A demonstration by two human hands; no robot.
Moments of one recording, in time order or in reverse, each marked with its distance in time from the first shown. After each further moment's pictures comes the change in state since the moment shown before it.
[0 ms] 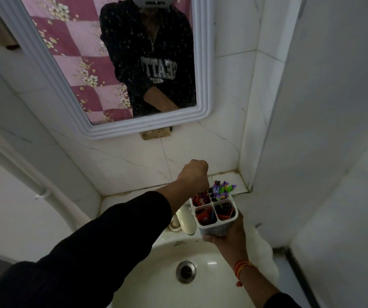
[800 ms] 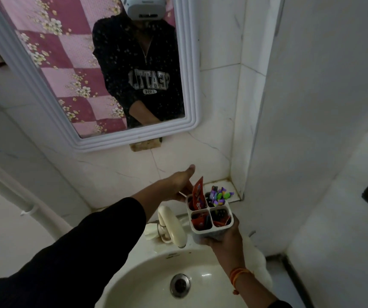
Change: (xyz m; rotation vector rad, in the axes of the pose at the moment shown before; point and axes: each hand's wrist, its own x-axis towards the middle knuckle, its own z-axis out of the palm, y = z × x) left_hand 0.013 -0.024 -0.010 -0.856 -0.360 -0.352; right_hand 0.005 -0.024 -0.010 -0.079 0.057 -0.013
